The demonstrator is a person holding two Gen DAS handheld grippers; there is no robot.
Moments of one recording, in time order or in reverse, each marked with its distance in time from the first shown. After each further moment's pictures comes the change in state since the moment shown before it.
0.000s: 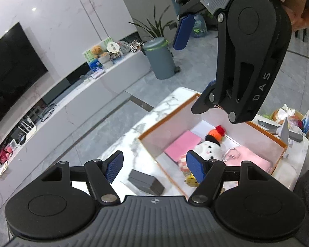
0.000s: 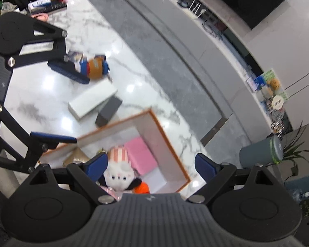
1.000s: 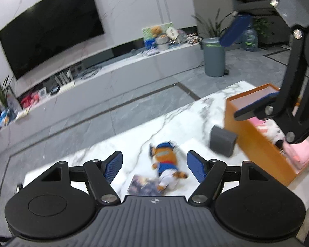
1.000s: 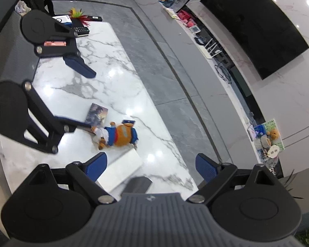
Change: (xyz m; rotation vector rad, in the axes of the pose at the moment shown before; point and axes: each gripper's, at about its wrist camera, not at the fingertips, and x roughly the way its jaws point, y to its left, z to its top) left arm -0.008 0.172 -0.137 -0.317 0.032 0.111; right arm 0.012 0.131 0.168 -0.150 -0.105 -0.048
